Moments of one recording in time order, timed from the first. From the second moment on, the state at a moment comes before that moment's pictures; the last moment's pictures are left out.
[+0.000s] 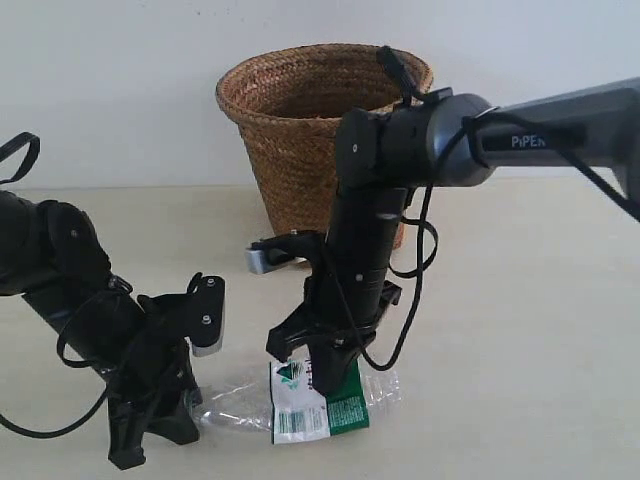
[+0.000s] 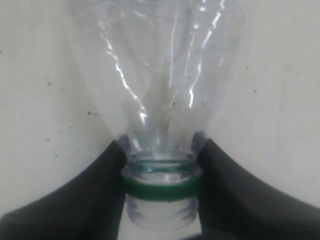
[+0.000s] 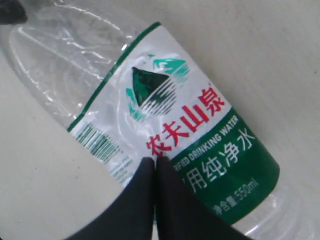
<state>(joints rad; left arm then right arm) -0.36 1.90 -0.95 -0.52 0.64 1.52 0.62 2.17 -1.63 0.35 1.21 -0.38</state>
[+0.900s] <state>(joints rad) -0.36 1.90 -0.95 -0.52 0.65 1.52 0.60 2.08 -1.66 0.28 1.18 -0.33</state>
